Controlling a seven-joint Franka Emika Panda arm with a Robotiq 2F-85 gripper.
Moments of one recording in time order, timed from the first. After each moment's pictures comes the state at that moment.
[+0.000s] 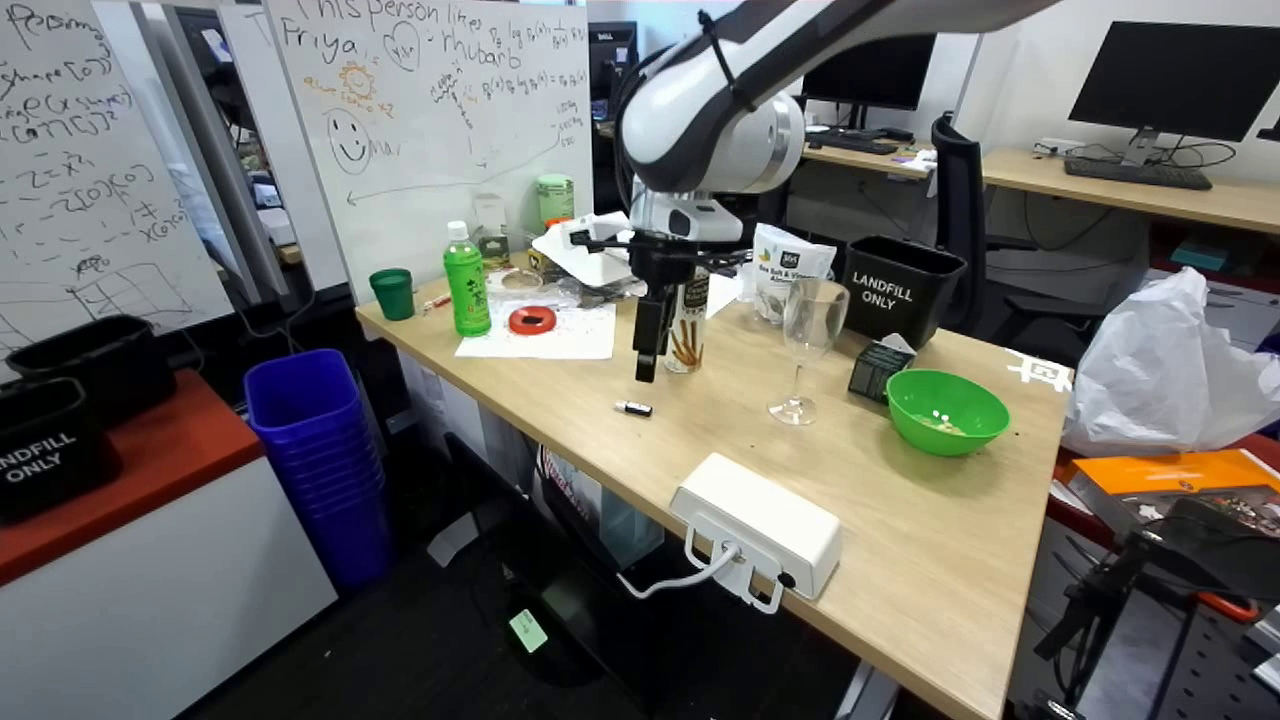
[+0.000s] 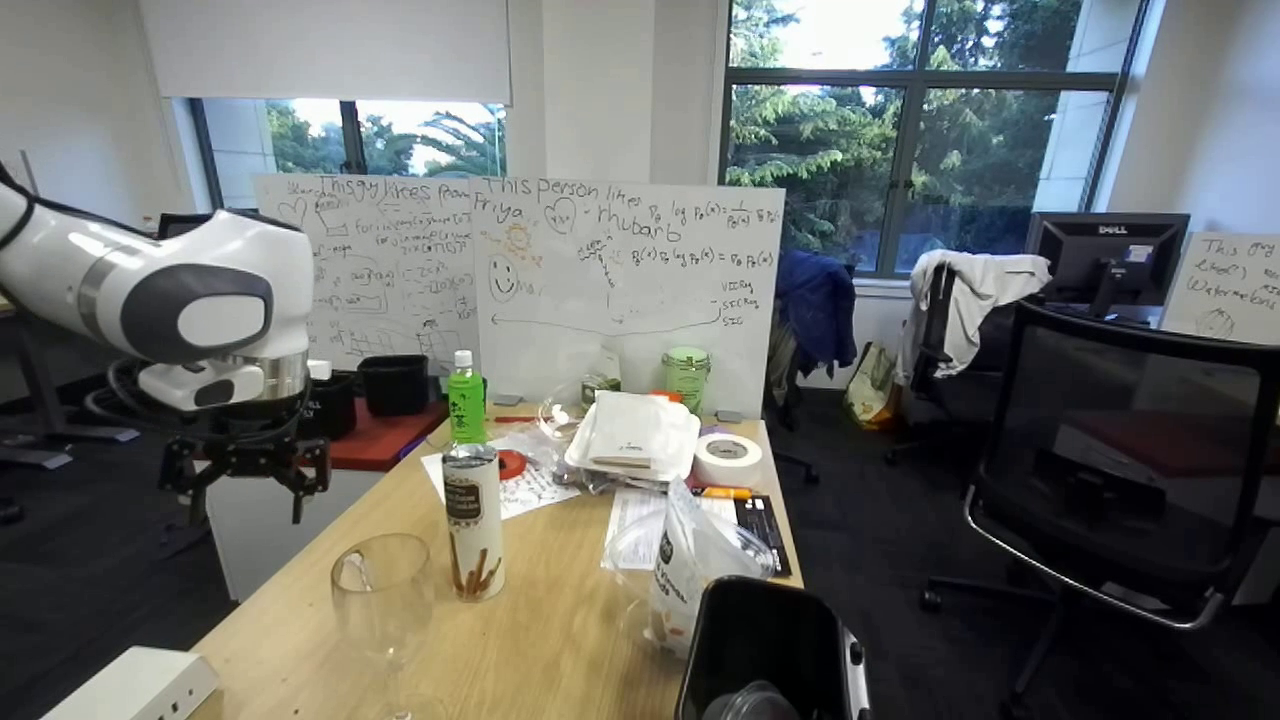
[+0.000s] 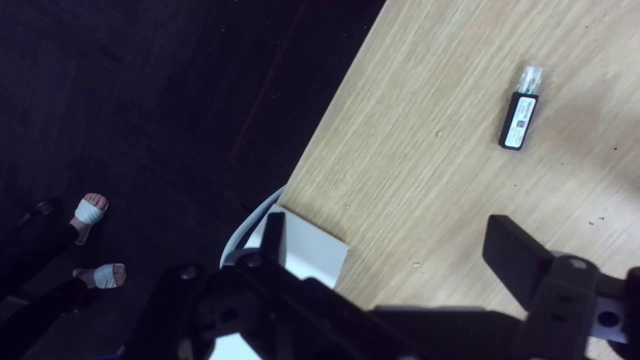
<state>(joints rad) 0.17 0.72 0.00 -1.56 0.25 2.21 2.45</state>
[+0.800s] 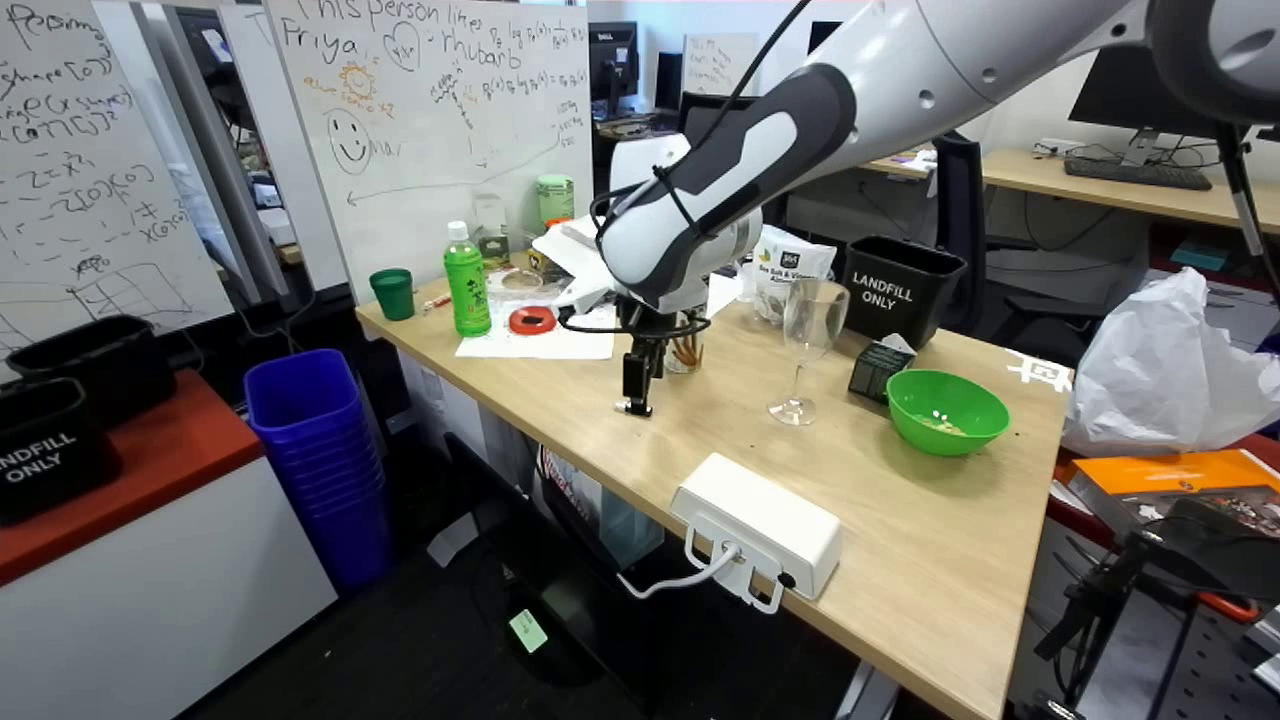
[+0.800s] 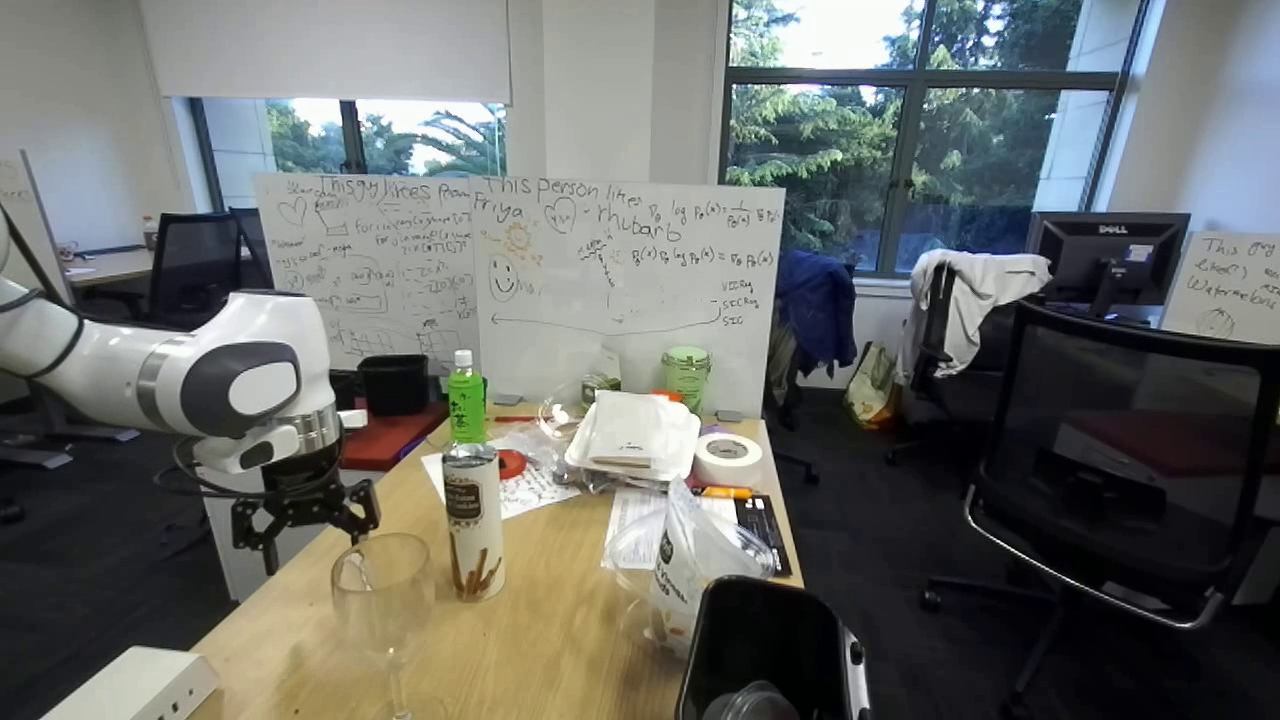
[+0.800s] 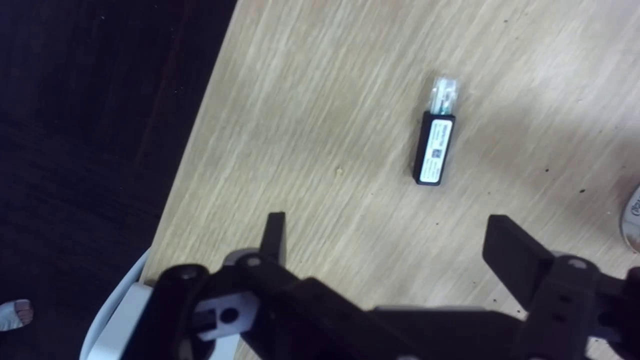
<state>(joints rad) 0.27 0.97 -0.11 -1.37 0.12 2.31 2.60</state>
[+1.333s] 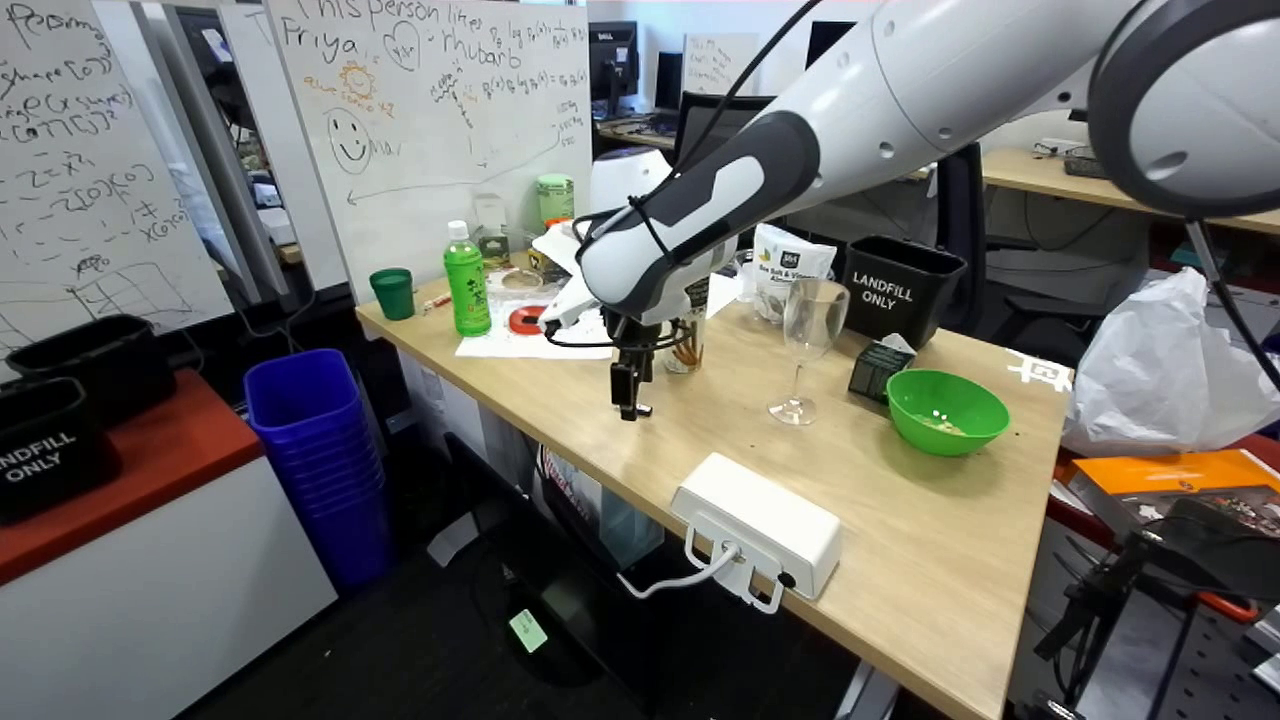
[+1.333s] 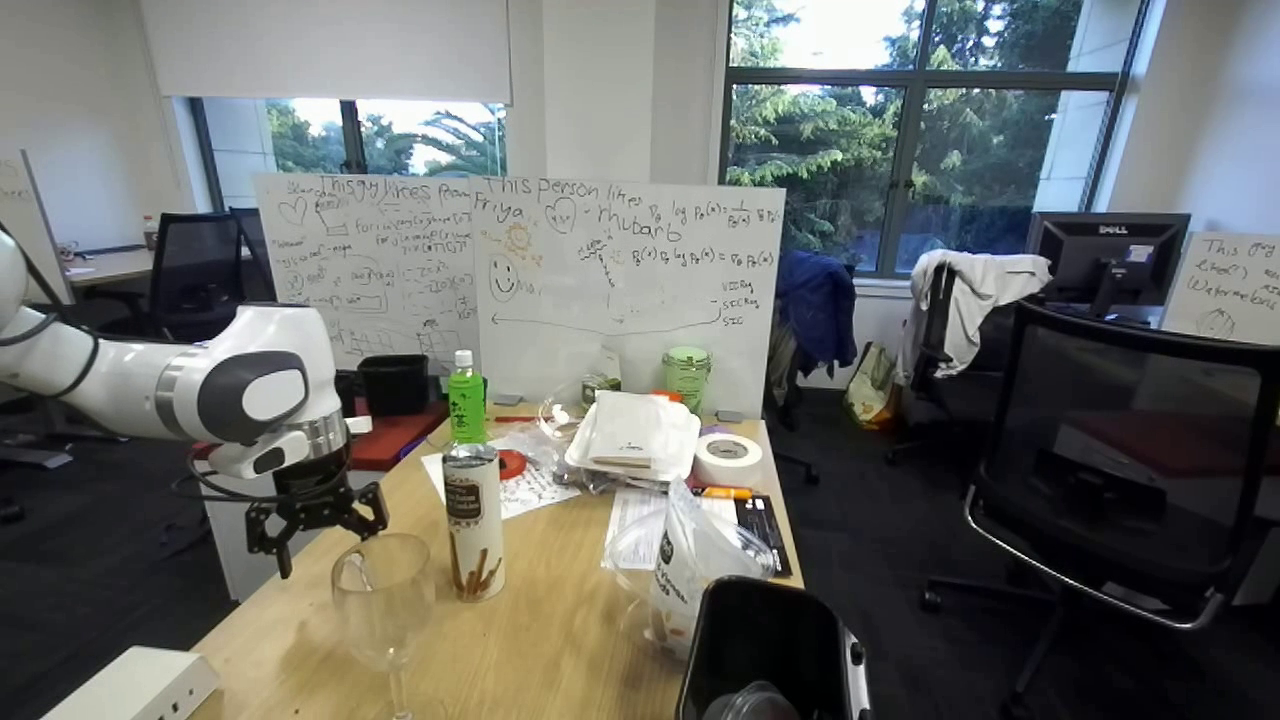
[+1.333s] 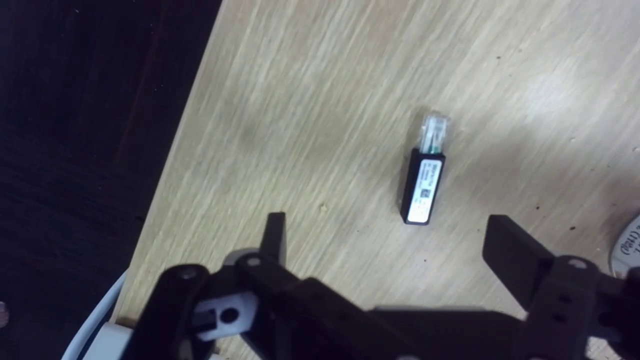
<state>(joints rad) 0.31 1.08 -0.17 -1.21 0.14 2.25 2.60</state>
